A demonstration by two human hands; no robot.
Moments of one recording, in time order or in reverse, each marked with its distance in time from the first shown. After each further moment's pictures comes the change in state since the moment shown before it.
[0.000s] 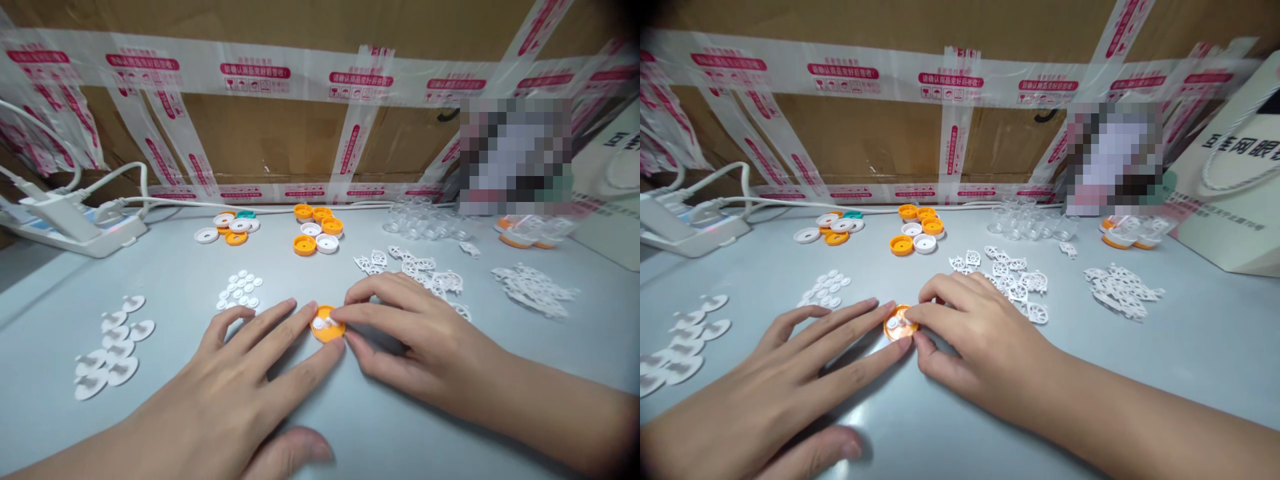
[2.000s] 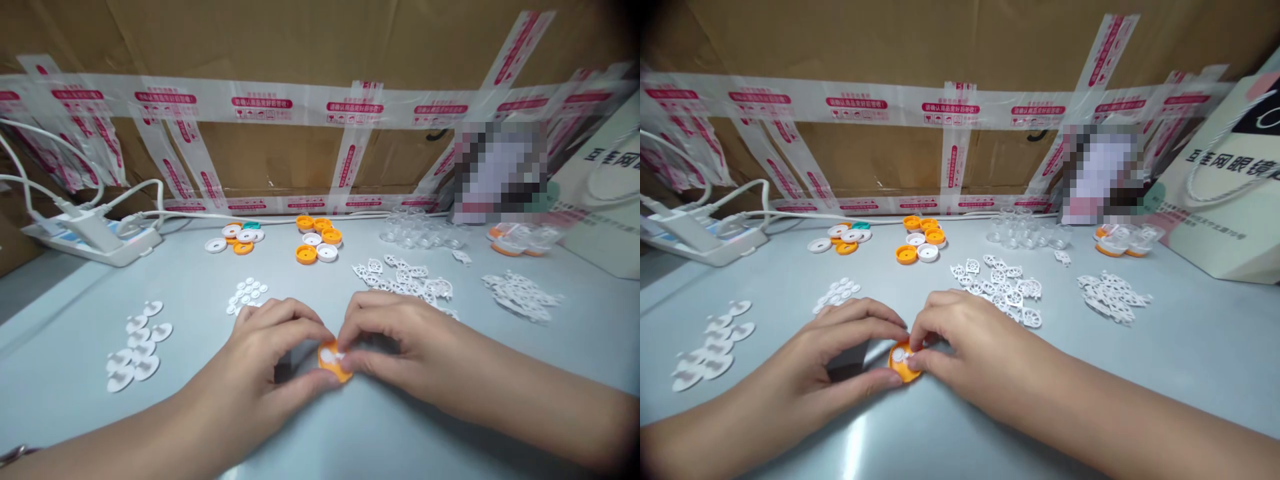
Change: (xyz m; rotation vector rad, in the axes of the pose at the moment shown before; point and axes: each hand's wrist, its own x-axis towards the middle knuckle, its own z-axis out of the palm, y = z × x) left_hand 0.028 0.010 -0.012 -0.594 -0.027 -0.372; right_hand 0.016 -0.016 -0.020 0.323 -0.389 0.356
